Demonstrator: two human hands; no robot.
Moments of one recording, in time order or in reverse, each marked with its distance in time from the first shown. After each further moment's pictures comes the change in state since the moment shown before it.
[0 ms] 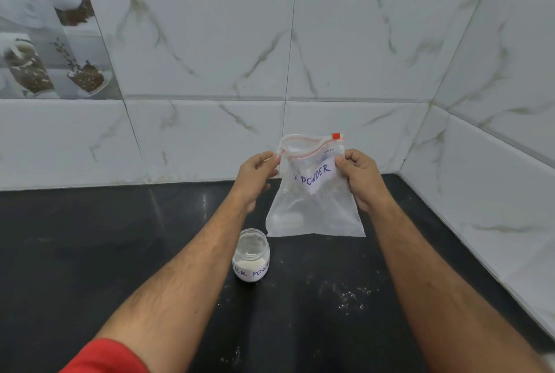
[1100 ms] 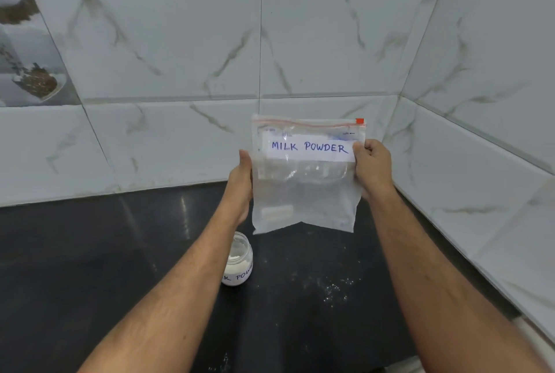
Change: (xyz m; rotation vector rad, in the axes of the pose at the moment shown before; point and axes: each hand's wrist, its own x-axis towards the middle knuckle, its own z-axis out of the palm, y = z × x) left_hand -0.008 -0.009 0.020 -0.194 -0.190 0.054; right_hand 0.005 -0.016 -0.038 -0.154 0.474 -0.020
